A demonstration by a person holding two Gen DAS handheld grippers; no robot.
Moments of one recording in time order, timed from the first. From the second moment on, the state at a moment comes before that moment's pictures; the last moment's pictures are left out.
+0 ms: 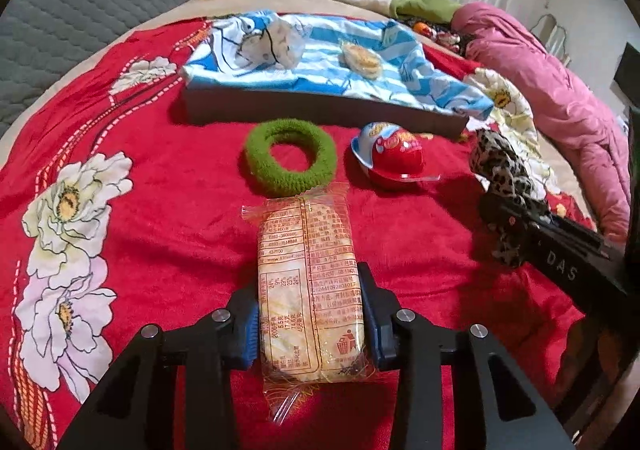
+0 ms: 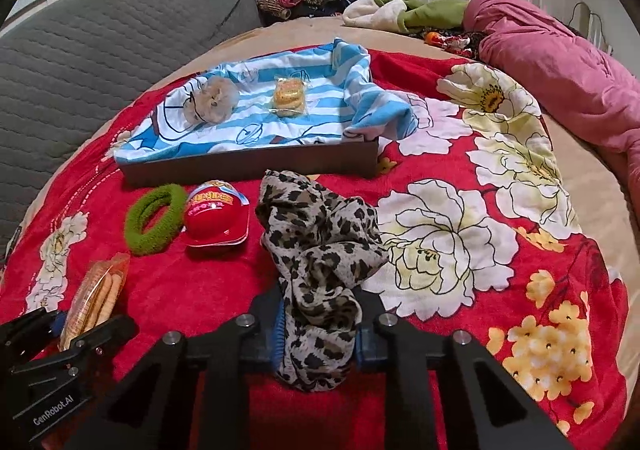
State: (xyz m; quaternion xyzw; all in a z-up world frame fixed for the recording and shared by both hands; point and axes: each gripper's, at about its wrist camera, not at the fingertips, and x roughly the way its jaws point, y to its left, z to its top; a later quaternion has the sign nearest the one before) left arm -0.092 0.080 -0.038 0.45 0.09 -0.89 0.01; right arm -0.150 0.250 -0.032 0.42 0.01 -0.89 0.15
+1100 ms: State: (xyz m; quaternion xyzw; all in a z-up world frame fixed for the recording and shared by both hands) left arm -0.056 0.069 0.008 0.41 0.09 -0.91 0.01; right arm -0.094 0.243 0.016 0.38 0.02 -0.91 0.17
